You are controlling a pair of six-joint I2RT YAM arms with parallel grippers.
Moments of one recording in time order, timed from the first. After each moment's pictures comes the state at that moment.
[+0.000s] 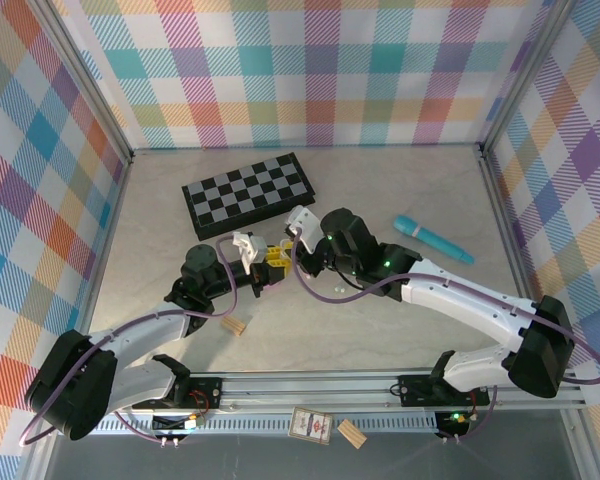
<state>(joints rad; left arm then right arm) -0.52 1.13 0.40 0.68 0.66 -0.05 0.96 1.32 1.09 -0.26 0.00 -0.09</state>
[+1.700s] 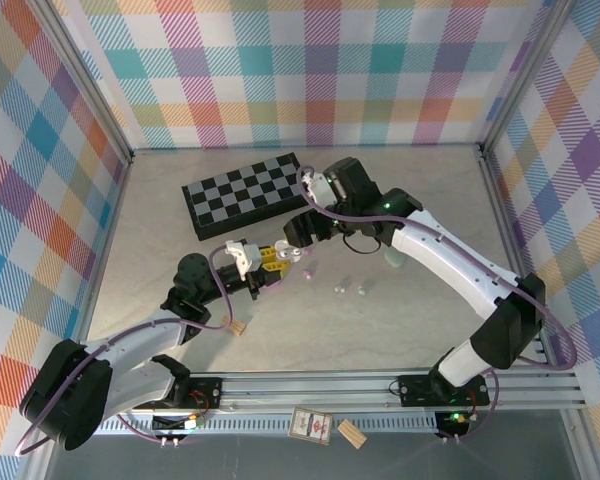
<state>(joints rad) -0.52 1.07 0.33 0.78 0.64 0.05 0.74 1.55 1.53 -0.77 -0.29 0.20</state>
